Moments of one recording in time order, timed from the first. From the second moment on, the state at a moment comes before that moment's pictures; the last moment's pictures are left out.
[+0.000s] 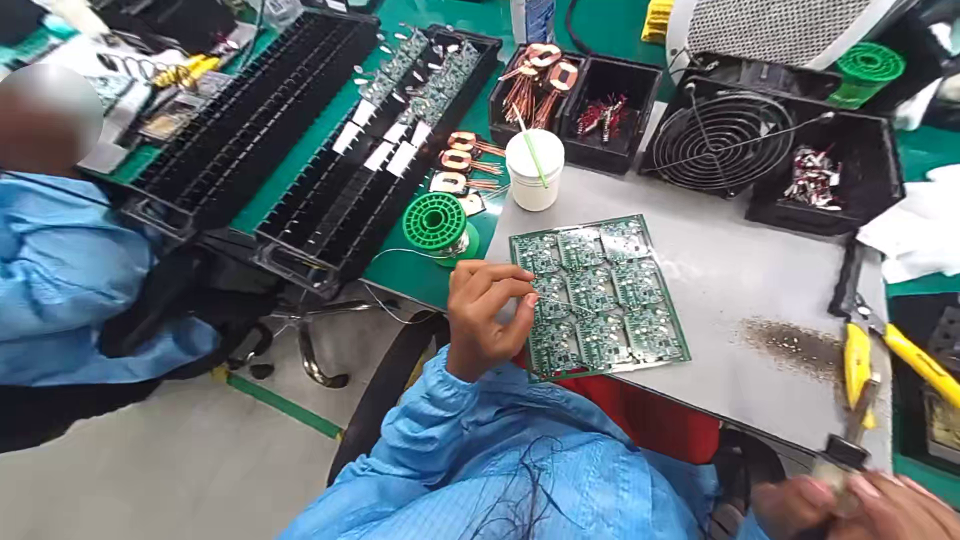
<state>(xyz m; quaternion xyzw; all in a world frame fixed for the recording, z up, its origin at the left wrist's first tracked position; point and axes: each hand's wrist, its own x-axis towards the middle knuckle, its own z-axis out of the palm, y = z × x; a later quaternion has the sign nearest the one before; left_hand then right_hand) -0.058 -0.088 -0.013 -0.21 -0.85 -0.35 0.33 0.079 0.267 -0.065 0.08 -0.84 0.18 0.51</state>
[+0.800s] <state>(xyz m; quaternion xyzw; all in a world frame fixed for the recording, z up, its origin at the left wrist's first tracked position) -0.064 -0.064 -0.011 -0.33 -0.81 -0.44 0.22 0.062 0.239 -0.067 0.09 -0.82 0.30 0.47</state>
